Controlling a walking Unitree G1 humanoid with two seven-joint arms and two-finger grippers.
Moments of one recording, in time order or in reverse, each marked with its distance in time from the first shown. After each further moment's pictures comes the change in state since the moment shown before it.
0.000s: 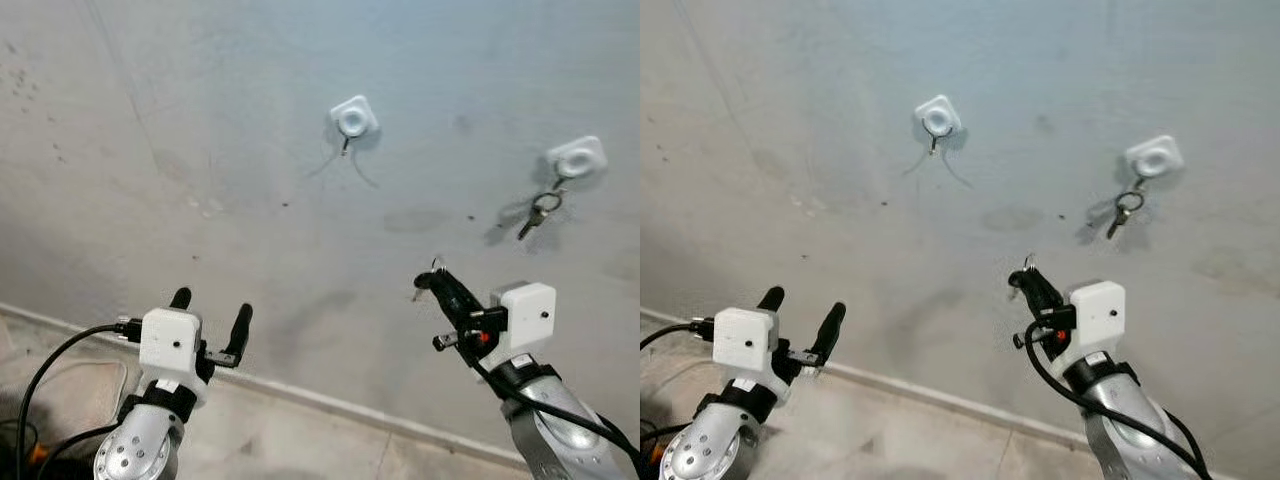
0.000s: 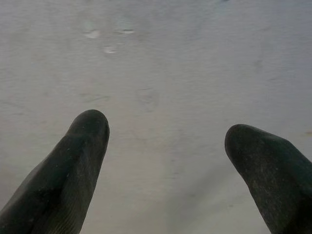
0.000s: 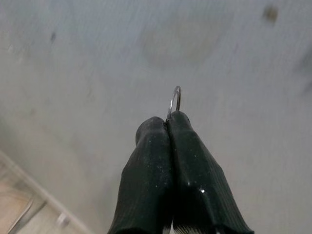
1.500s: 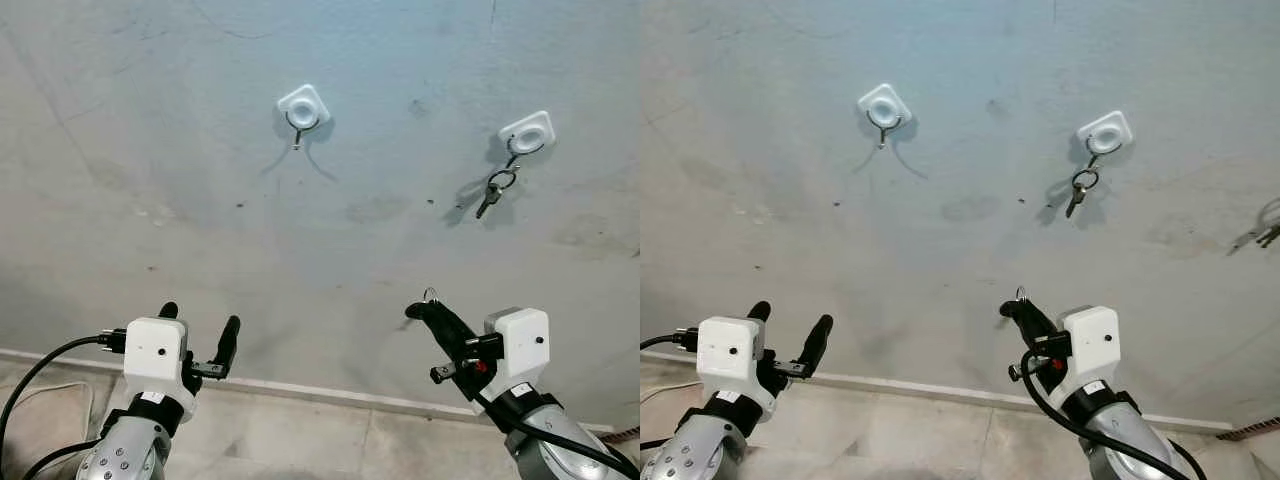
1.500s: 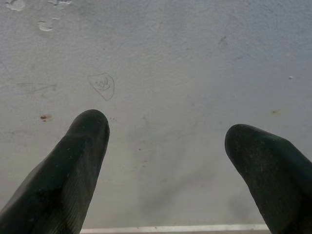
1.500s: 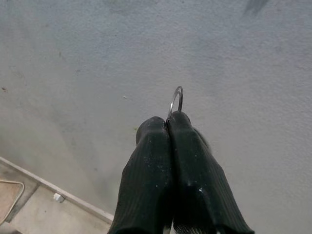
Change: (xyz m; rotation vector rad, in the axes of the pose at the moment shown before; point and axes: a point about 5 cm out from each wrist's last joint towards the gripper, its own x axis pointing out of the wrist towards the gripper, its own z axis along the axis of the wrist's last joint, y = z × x) left arm -0.012 0.002 0.000 -0.032 0.073 0.007; right arm -0.005 0.012 -0.003 0.043 0.065 0.024
